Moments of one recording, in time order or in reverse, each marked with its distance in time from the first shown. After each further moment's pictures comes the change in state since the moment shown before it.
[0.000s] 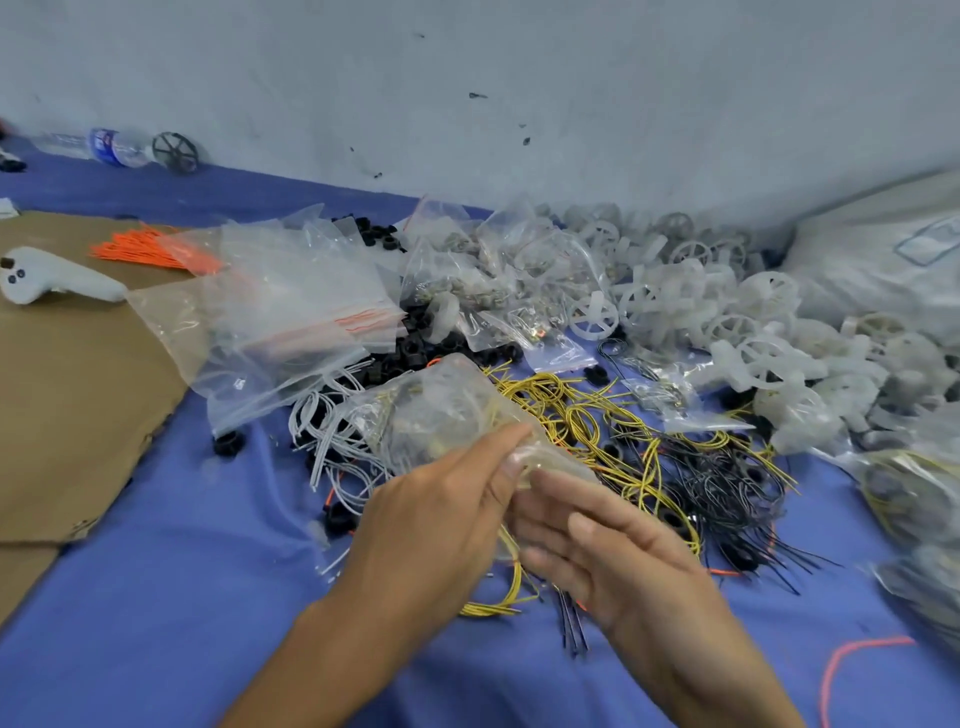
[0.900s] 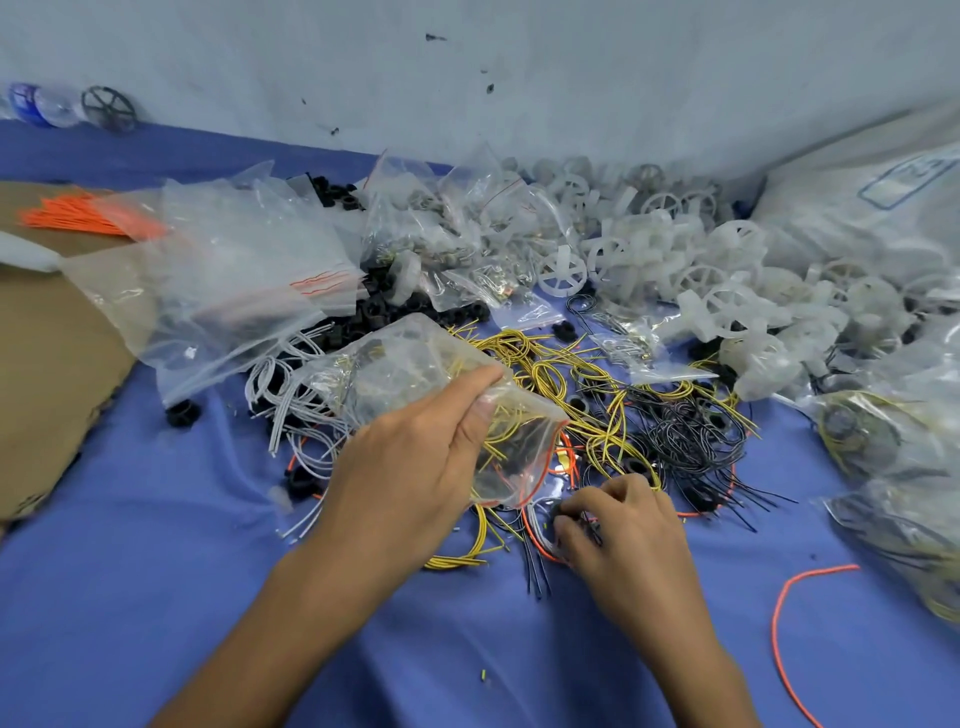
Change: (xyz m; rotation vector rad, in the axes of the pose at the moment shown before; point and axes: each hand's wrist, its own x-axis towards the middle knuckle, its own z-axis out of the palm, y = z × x) left_hand 0.007 0.008 0.009 -0.064 -0.003 -0.020; right_hand -0.010 0.029 -0.054 -1.634 0.456 0.015
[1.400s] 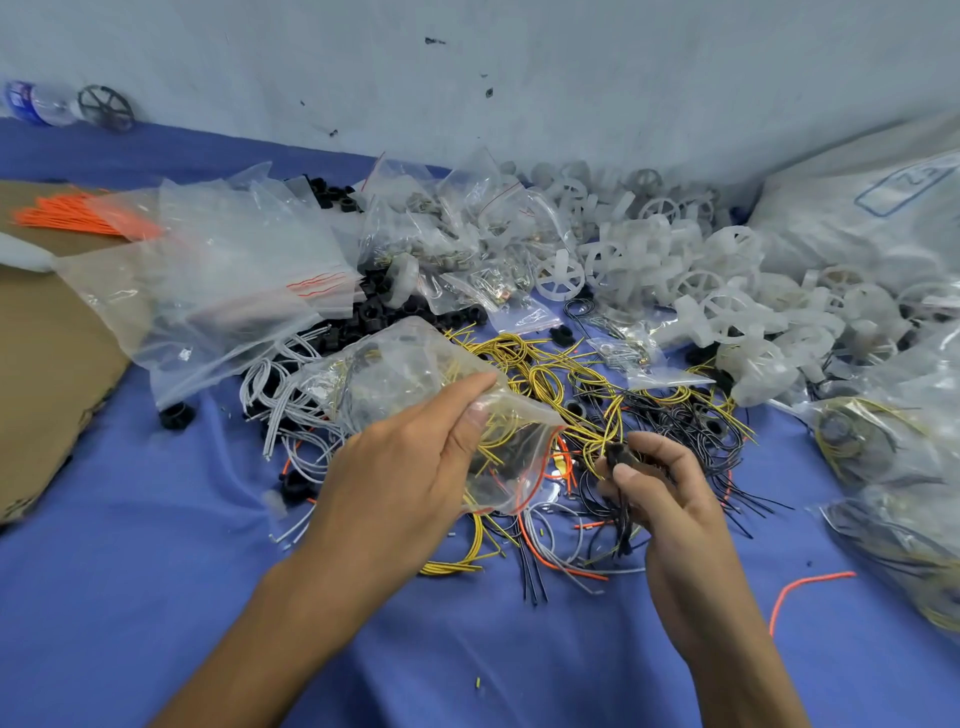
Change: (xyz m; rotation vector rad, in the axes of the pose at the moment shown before) left_hand -0.003 -0.005 0.002 -0.006 0.013 -0.018; right_hand 0.009 0.005 -0.027 1.271 0.115 0.301
